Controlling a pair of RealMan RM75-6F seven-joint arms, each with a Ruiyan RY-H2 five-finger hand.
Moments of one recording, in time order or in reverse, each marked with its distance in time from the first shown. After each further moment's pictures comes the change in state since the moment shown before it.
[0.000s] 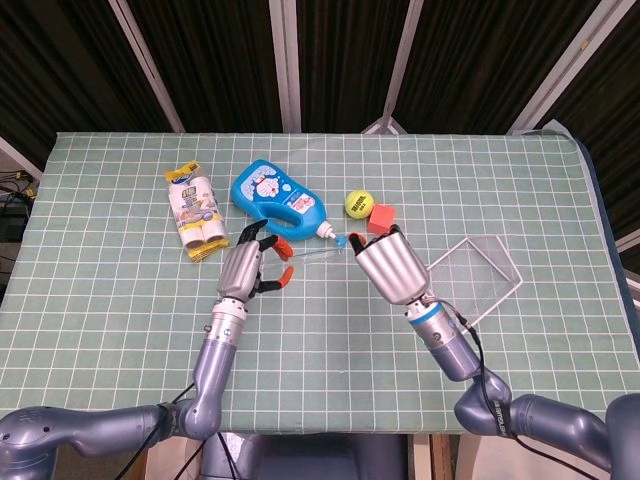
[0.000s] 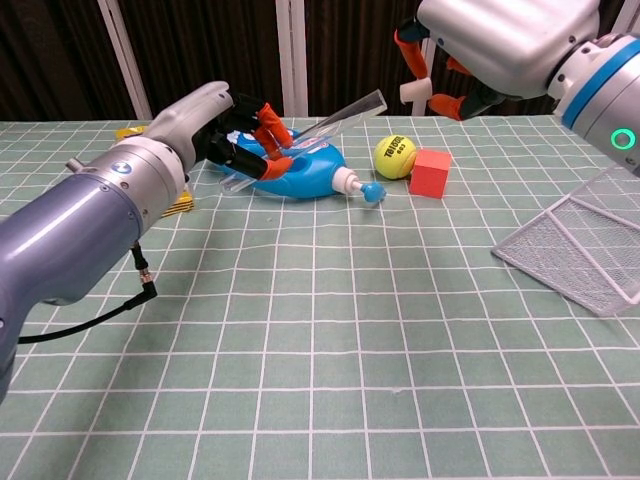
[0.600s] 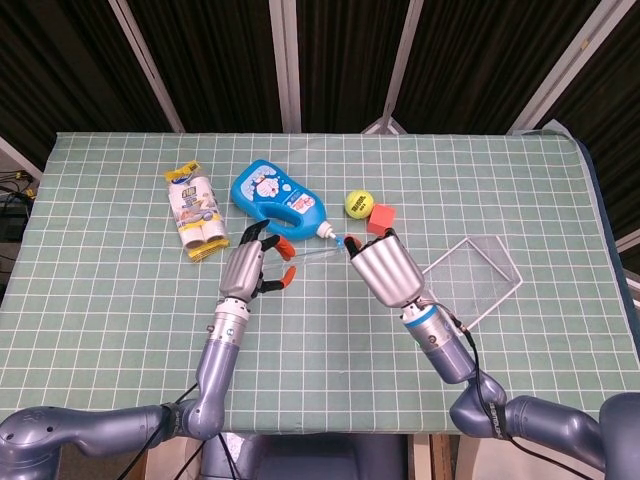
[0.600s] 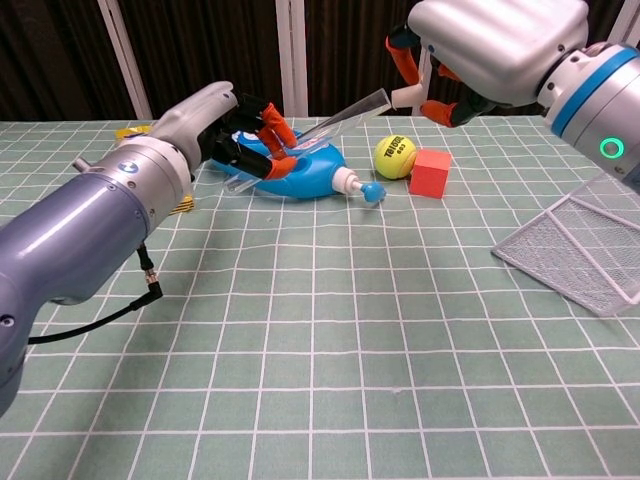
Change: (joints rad) left arm -0.005 -0.014 -0.012 0.004 -0.008 0.000 0.008; right arm 0.005 -0.022 -0.007 -0.001 0.006 0.006 -0.011
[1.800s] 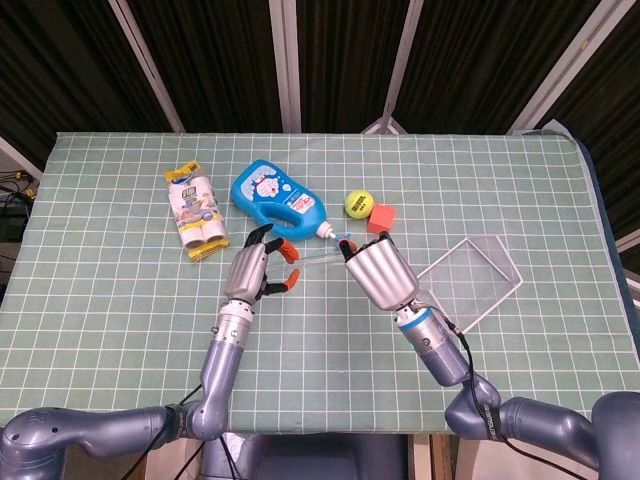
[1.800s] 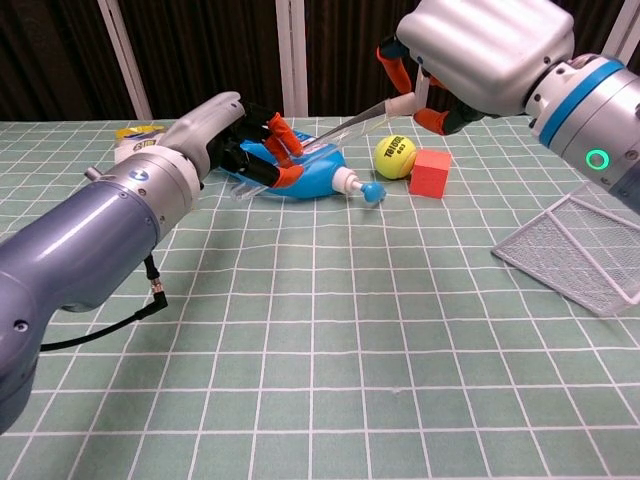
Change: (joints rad) left arm -0.003 -0.024 -0.007 0.011 -0.015 -0.013 -0.007; right arm 0.008 -0.023 -0.010 0.001 0.010 0.000 -0.030
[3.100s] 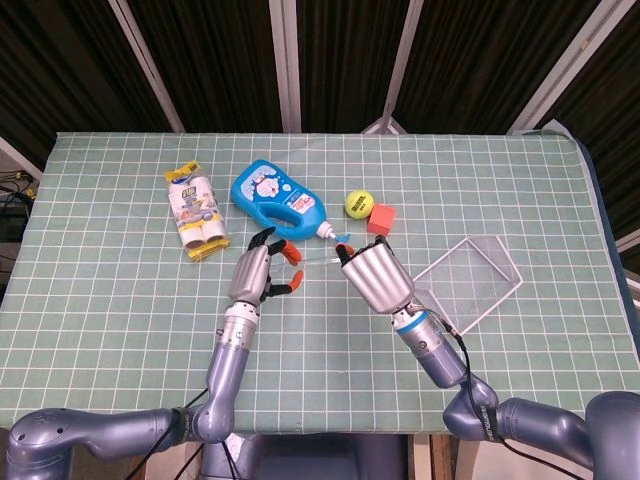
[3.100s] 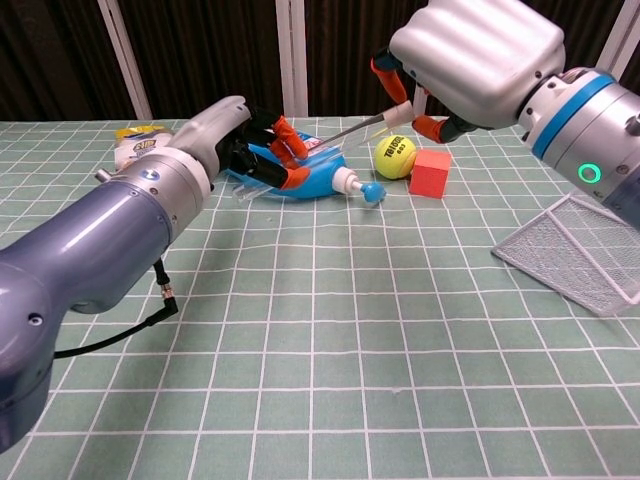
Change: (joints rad) left arm -0.009 -0.027 -0.025 -0.018 -0.036 0.008 0.018; right arm 0.003 -0.022 -0.018 0.019 -0.016 0.002 0.000
